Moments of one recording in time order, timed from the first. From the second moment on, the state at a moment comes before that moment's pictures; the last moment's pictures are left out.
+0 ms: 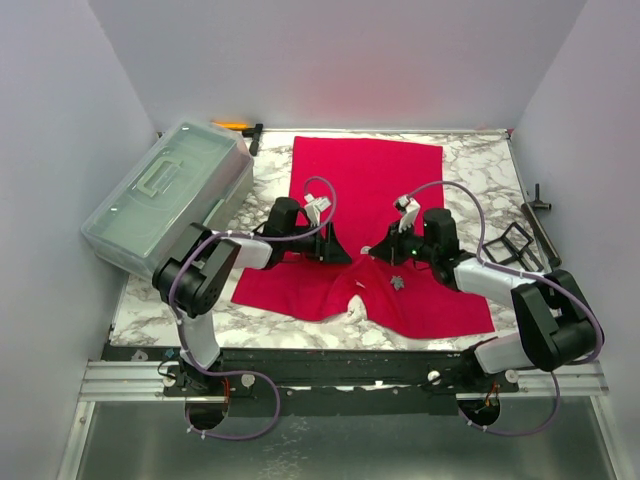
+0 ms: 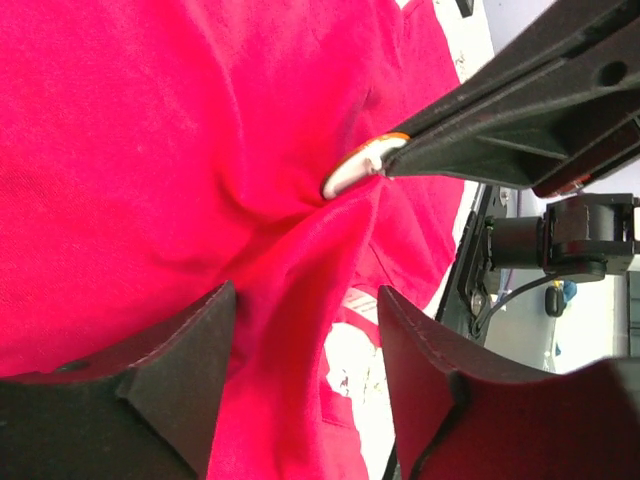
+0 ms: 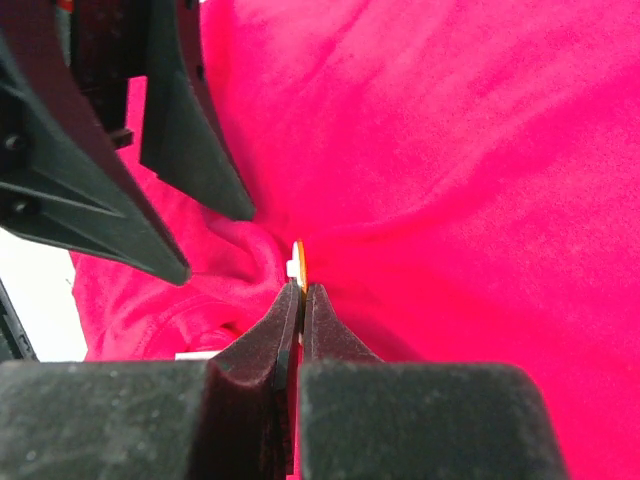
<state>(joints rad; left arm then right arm) -0.50 1.83 0.82 0.46 0.82 -0.58 0.38 1.42 0.56 0.35 -0.51 0.19</state>
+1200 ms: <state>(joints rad) -0.51 1.80 0.84 0.32 0.79 -0.34 0.31 1.54 0.44 0.76 -0.65 0.45</state>
